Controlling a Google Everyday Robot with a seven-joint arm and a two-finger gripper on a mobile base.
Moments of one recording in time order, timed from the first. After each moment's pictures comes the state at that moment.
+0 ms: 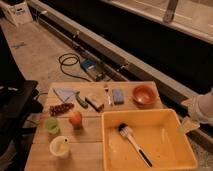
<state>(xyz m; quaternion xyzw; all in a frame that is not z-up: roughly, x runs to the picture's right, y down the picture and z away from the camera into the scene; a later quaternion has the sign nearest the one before) 0.341 0.125 0.606 -0.21 -0.01 0.21 0.96</state>
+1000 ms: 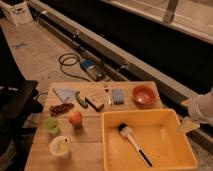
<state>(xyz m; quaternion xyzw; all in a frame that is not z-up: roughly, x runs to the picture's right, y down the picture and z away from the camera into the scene) 0.341 0.125 0.606 -0.21 -0.01 0.21 0.96</state>
